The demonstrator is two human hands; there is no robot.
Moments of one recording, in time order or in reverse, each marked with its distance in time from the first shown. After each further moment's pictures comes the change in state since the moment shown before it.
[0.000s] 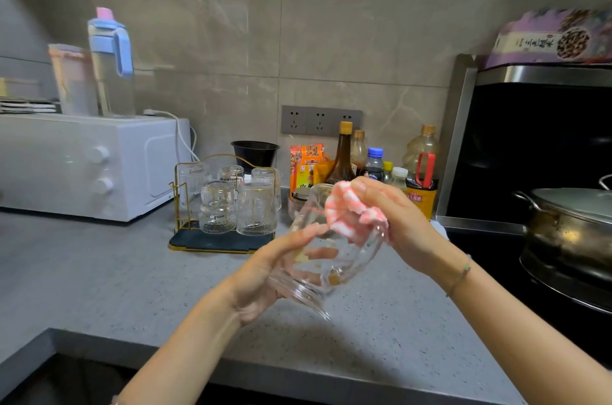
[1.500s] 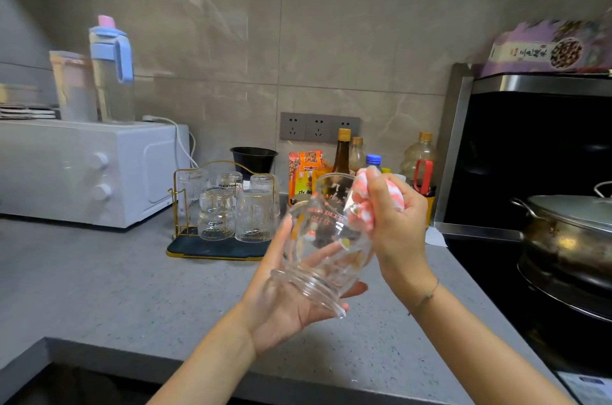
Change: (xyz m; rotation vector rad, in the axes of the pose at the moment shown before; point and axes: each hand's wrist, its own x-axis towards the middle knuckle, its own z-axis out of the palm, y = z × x) left_hand -0.003 -0.008 0.018 -0.500 -0.060 -0.156; right_hand 0.004 0.003 0.030 0.019 0.650 -0.320
